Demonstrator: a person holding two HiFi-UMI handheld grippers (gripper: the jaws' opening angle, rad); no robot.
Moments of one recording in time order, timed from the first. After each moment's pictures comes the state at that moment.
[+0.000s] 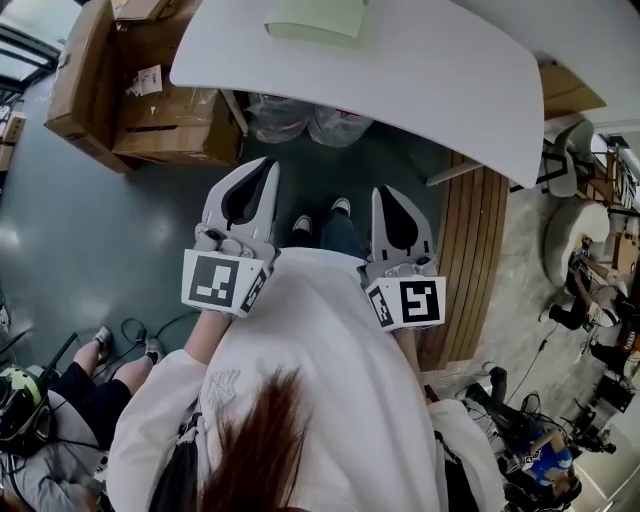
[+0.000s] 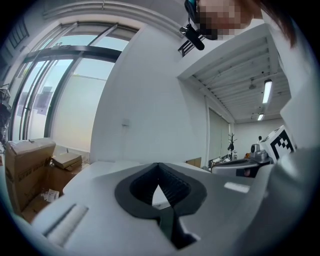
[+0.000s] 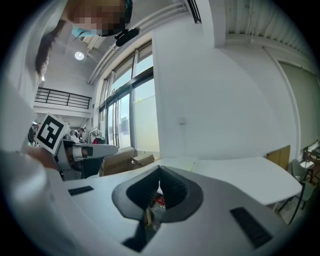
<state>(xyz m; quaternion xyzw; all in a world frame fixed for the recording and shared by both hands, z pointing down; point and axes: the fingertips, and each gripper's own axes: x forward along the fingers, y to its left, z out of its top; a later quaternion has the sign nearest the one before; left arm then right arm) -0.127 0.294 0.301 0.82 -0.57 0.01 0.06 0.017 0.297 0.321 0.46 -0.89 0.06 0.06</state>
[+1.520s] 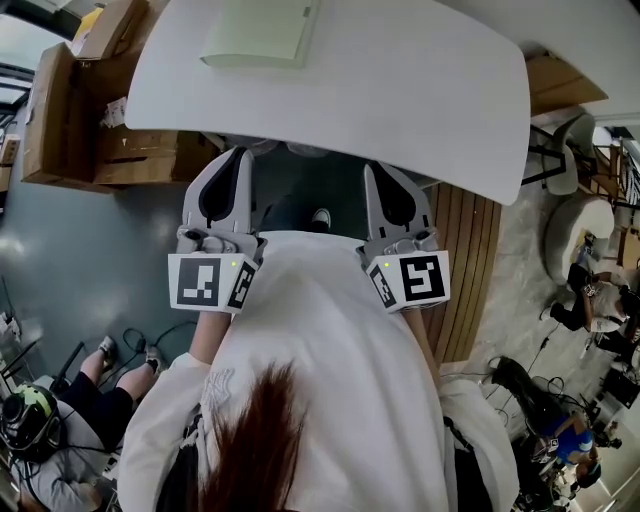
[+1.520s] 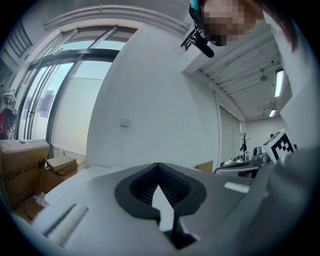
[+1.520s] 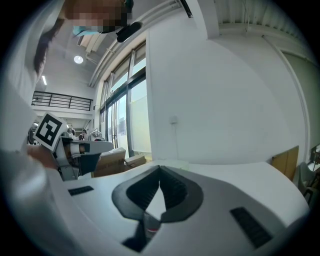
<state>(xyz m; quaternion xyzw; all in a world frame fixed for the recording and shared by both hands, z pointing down) -0.048 0.164 0.295 0.79 -0.61 0.01 0.05 0.112 0.153 0.325 0.43 -0.90 0.06 0.06</state>
